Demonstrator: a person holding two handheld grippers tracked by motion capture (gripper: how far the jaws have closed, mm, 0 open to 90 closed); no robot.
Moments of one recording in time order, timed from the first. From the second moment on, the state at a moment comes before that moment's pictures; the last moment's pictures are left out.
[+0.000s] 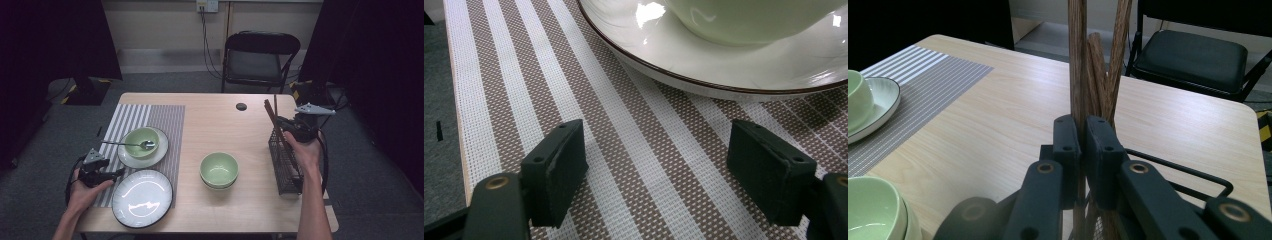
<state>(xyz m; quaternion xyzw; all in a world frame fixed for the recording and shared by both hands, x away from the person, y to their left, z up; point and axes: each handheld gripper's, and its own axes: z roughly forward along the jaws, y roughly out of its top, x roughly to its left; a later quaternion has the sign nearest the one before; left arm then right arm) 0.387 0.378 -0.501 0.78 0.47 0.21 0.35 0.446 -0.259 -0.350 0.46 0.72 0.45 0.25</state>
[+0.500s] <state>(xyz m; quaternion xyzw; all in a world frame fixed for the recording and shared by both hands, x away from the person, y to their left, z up) 0.387 0.378 -0.501 0.78 0.47 0.21 0.35 0.441 -0.261 -0.344 0.44 0.72 0.47 0.27</state>
